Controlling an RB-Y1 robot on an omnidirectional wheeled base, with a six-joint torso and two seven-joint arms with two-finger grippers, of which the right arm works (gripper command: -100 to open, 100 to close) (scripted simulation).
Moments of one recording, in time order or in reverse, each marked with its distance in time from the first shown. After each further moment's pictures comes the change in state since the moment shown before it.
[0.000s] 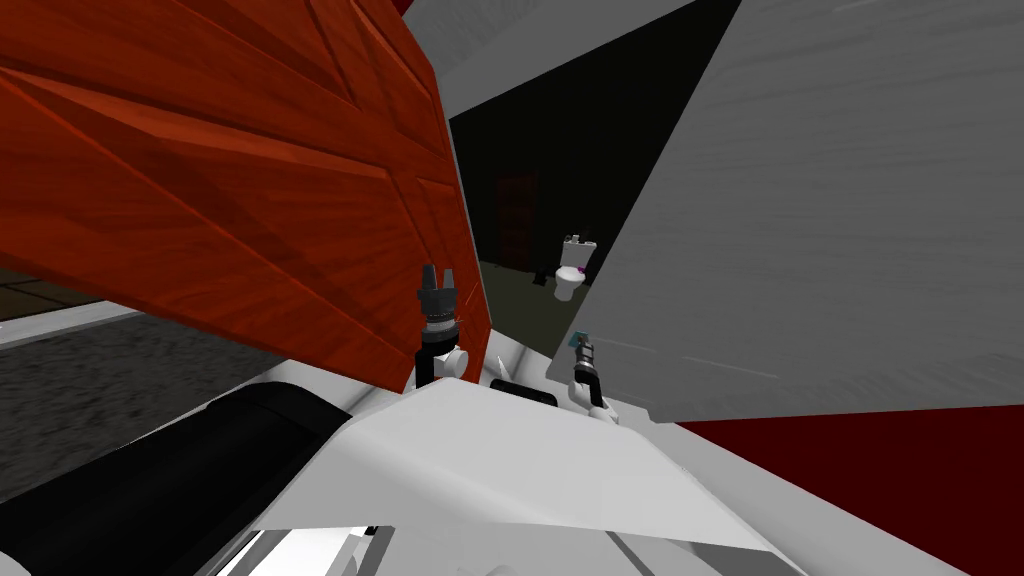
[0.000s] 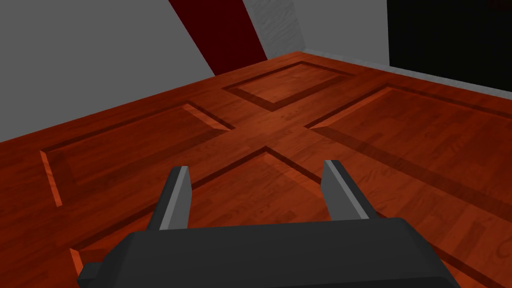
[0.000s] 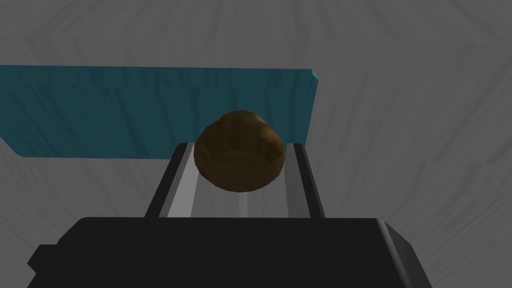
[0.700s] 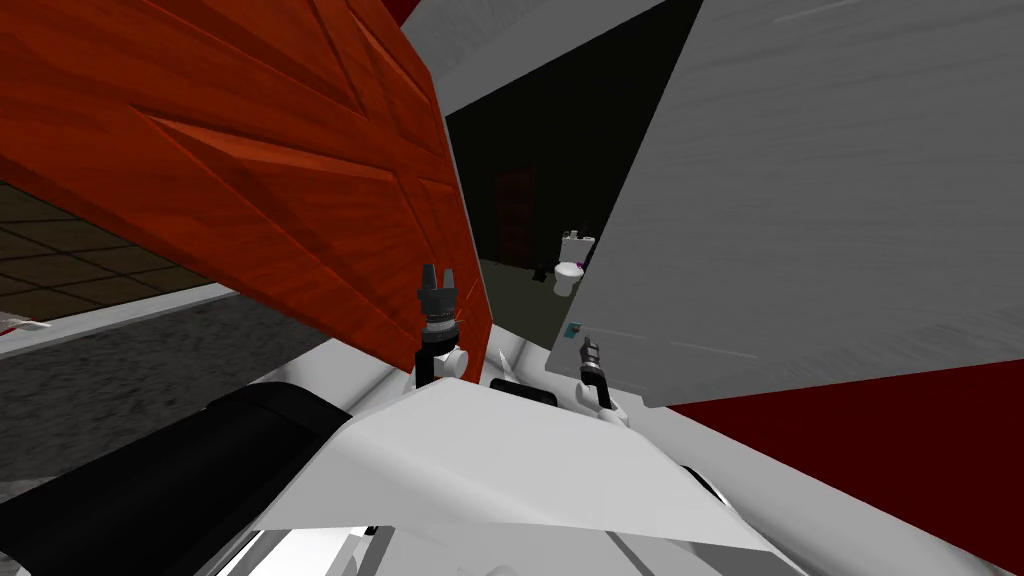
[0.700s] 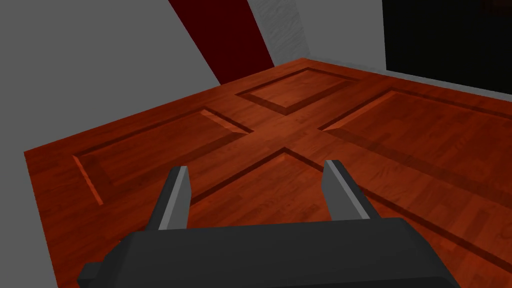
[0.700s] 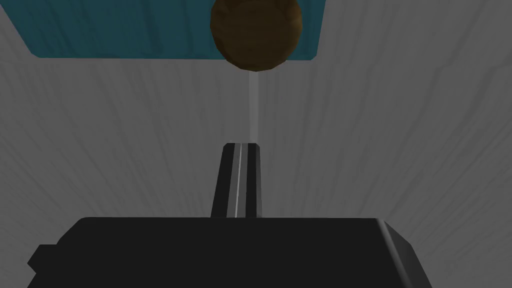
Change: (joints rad) arm 0.002 -0.068 0.038 -0.005 0.018 -0.001 -0.076
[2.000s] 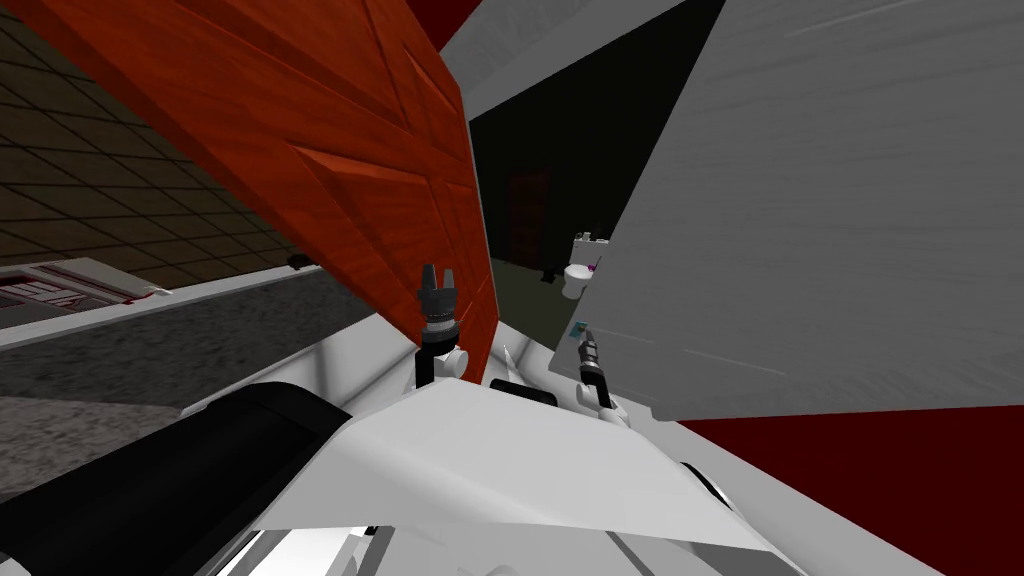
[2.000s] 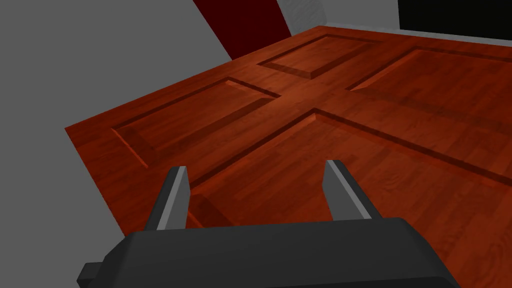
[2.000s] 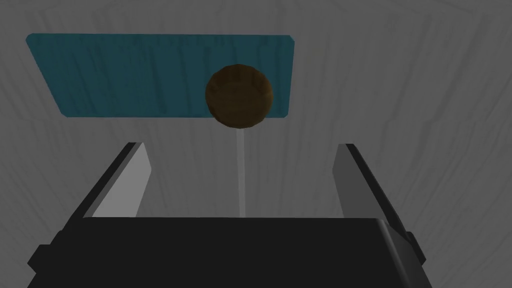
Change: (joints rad) arm -0.009 -0.014 0.033 0.011 0.029 -0.018 -0.036
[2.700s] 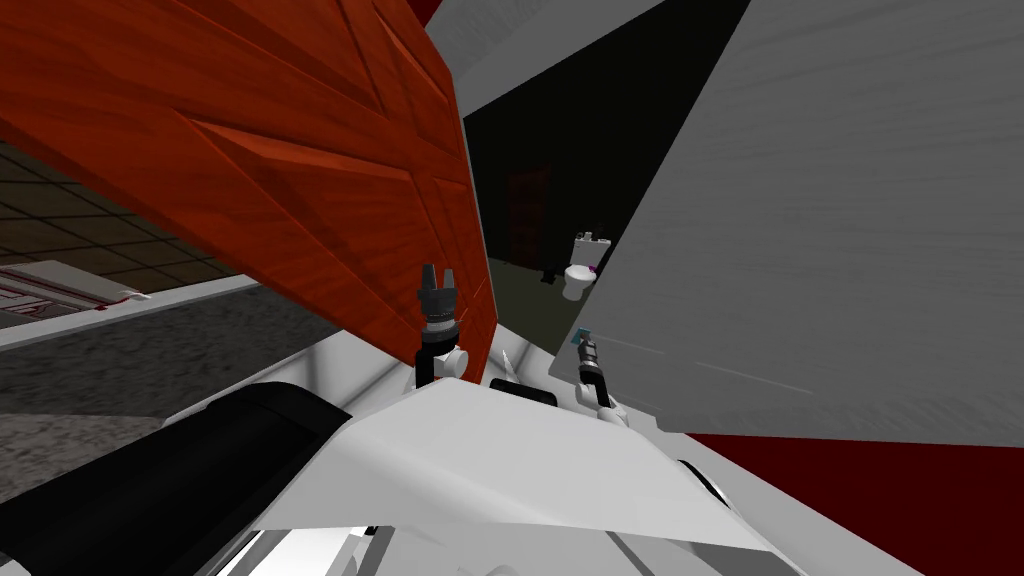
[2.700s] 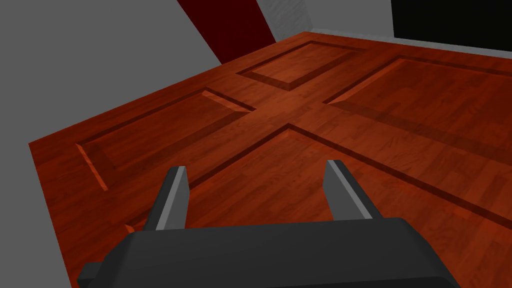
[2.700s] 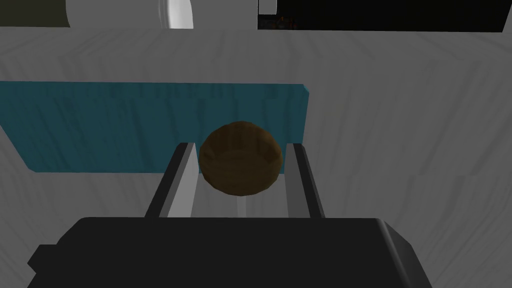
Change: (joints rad) arm -0.008 0.006 -0.002 0.011 0.001 -0.007 0.004
